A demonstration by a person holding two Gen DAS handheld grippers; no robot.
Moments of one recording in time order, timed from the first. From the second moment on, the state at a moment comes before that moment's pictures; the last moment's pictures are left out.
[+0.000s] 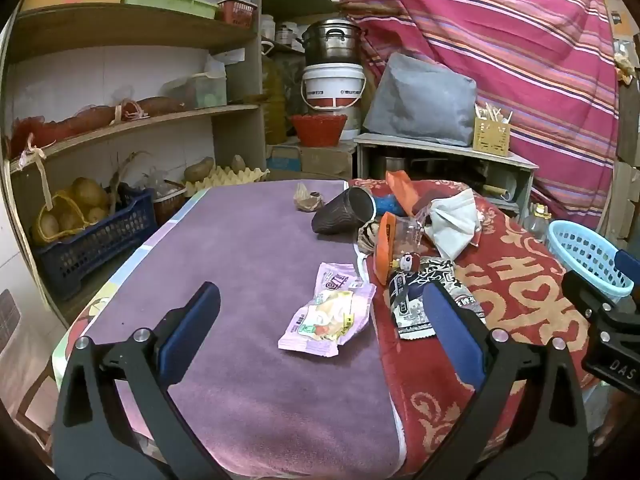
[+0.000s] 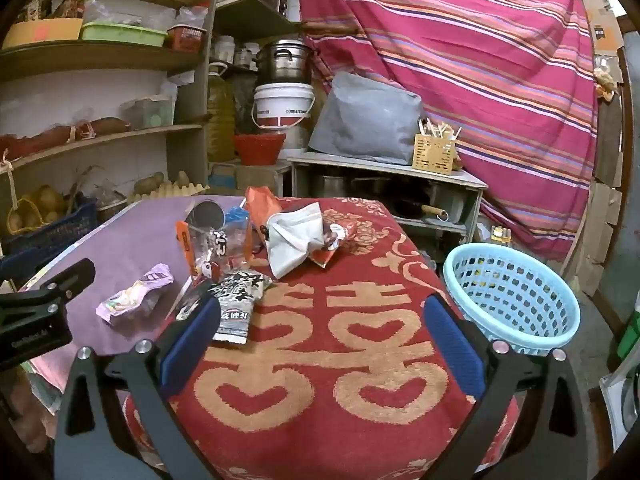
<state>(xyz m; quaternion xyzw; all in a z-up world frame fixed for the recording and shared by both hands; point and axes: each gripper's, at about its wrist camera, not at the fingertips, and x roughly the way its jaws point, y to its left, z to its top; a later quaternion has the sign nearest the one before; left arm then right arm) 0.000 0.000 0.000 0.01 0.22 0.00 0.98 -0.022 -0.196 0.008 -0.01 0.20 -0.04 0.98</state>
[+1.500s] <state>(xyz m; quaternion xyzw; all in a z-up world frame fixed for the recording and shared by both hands) -0.001 -0.003 0.001 0.01 0.21 0.00 0.98 -0.018 -0.198 0.000 -0.01 0.20 -0.05 0.98</state>
